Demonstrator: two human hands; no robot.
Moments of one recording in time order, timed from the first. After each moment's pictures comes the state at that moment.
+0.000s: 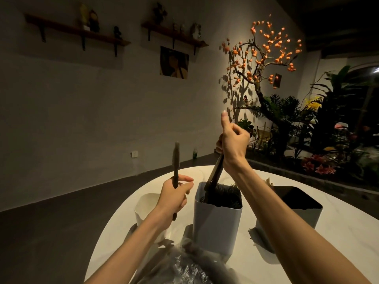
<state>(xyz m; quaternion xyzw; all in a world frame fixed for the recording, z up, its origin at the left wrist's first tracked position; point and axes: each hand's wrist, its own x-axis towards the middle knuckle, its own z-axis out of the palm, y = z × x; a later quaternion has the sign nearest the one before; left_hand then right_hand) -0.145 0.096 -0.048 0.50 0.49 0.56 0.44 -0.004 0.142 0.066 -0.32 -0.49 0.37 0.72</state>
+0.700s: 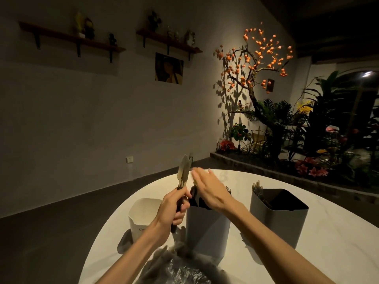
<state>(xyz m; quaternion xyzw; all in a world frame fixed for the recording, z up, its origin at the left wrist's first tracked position) -0.136 0.076 -0.056 0.50 0.40 0.54 0.55 0.011 0.131 -0.021 -0.46 -0.85 0.07 0.27</state>
